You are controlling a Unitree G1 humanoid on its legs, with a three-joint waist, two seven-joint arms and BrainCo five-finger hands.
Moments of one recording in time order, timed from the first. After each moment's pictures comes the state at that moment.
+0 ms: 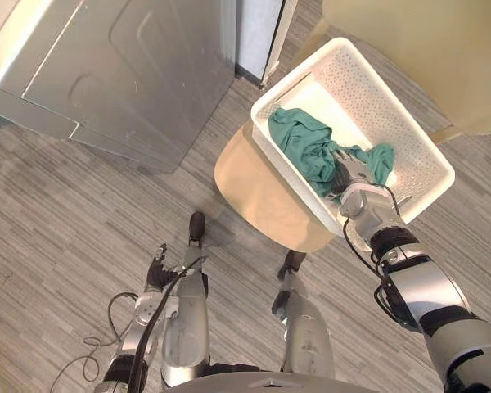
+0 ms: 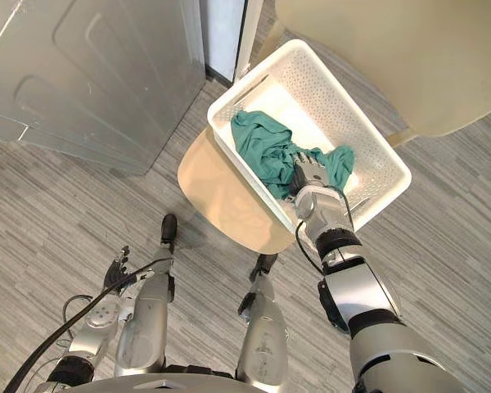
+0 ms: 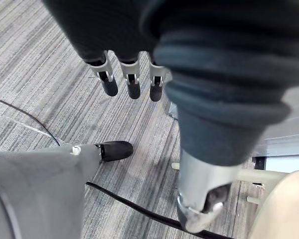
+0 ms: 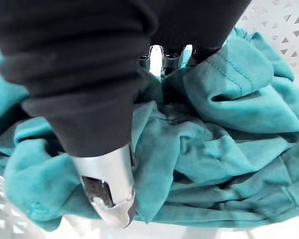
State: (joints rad) left arm -0.01 0.12 -0.08 0.56 0.03 -0.09 0.22; right arm -0.84 -0.48 0.31 1.03 -0.73 0.05 -0.16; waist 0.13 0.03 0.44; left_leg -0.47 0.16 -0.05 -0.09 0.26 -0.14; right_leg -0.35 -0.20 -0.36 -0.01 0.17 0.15
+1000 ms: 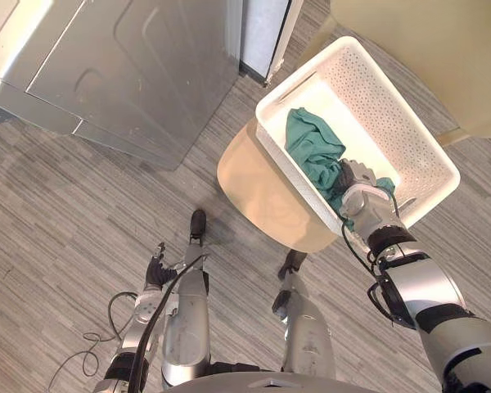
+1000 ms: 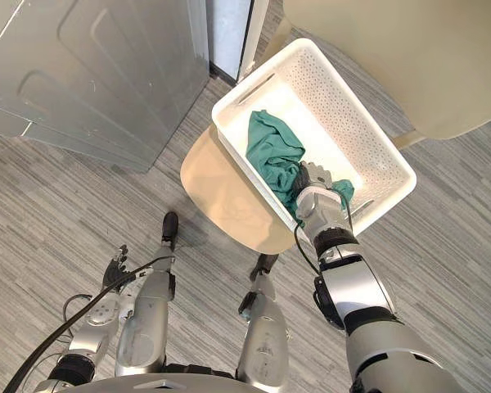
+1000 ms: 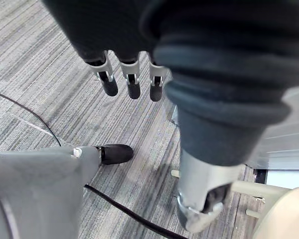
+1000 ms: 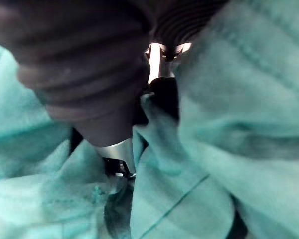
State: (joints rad) left arm -0.01 0.12 -0.08 0.58 -0.02 -0.09 0.24; right arm -0.84 -0.43 0.18 1.08 -0.58 0.07 -0.19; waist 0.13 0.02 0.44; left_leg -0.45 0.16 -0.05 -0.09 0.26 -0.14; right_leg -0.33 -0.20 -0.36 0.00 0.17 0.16
